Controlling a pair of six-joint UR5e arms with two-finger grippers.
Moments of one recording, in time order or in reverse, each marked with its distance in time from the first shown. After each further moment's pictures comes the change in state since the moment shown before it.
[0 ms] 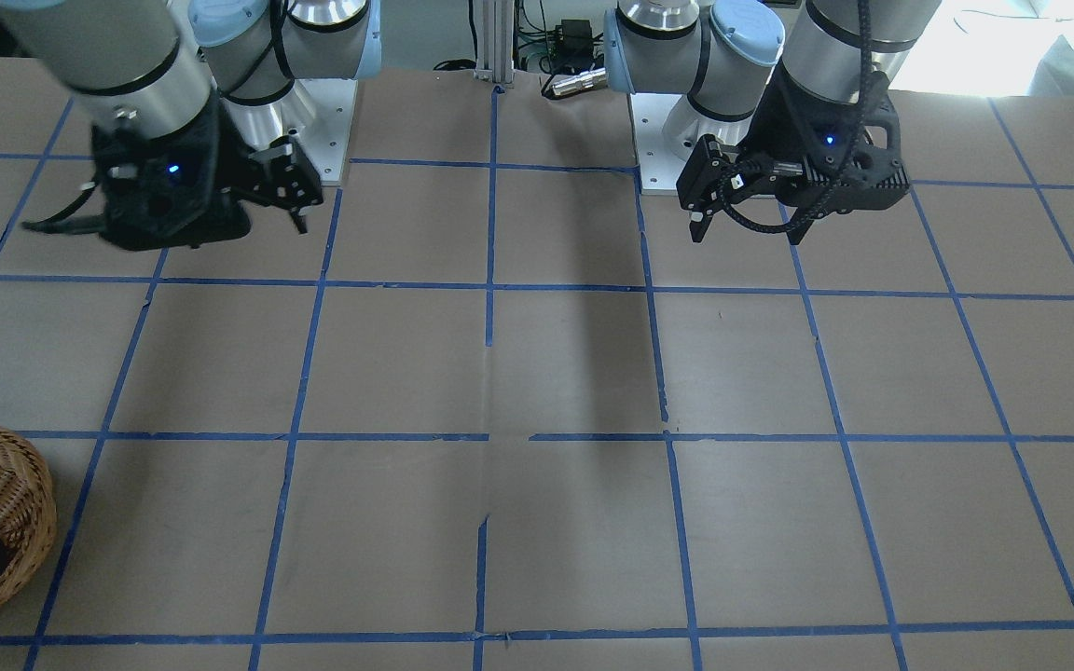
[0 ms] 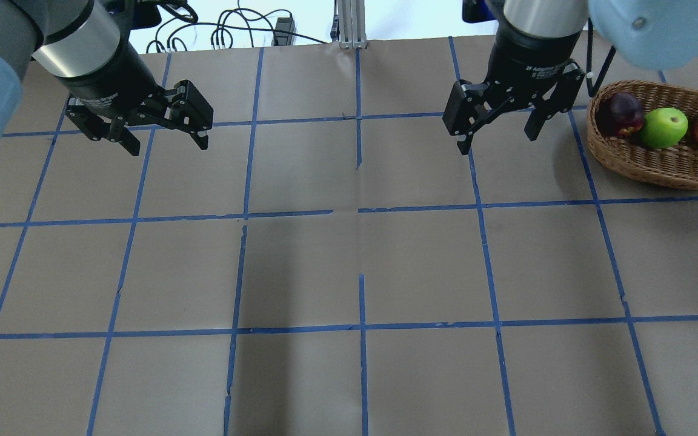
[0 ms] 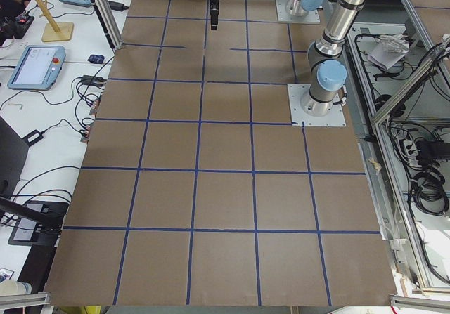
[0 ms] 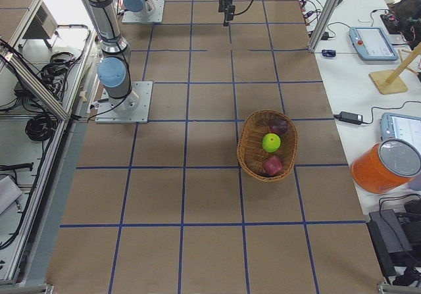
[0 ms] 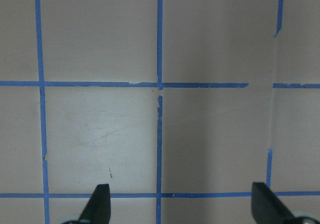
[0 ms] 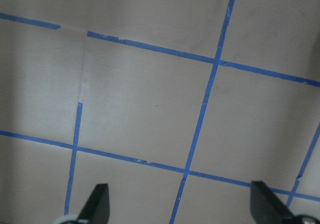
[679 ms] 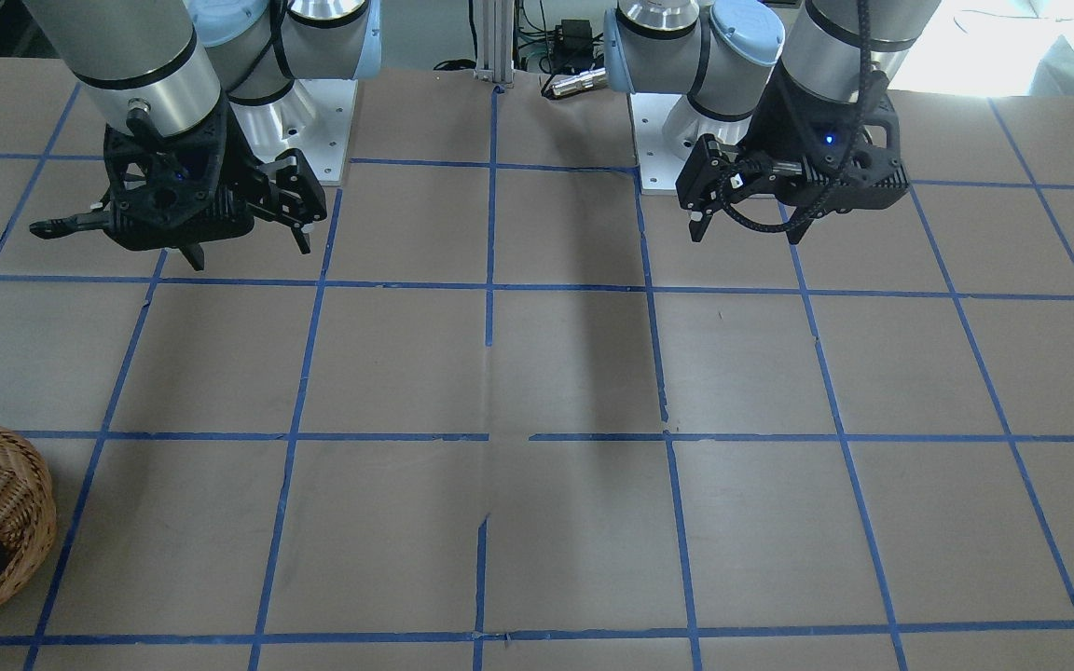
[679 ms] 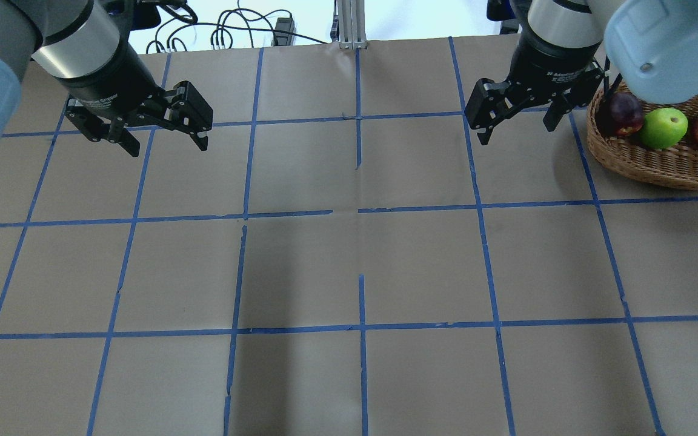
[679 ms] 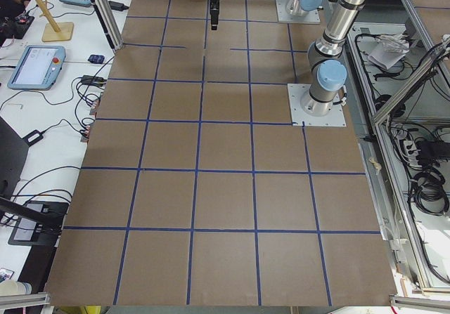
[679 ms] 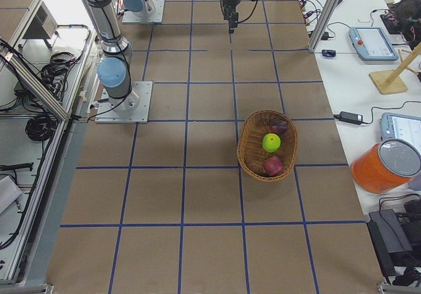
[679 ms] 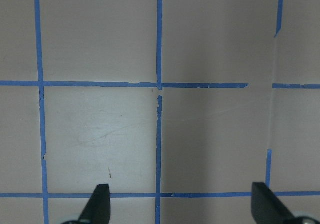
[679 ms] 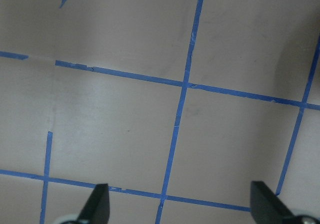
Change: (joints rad) left arm 0.000 0.001 -0.001 -0.001 0.000 -0.002; right arm -0.060 -0.012 0.044 -0.101 -0.048 -0.006
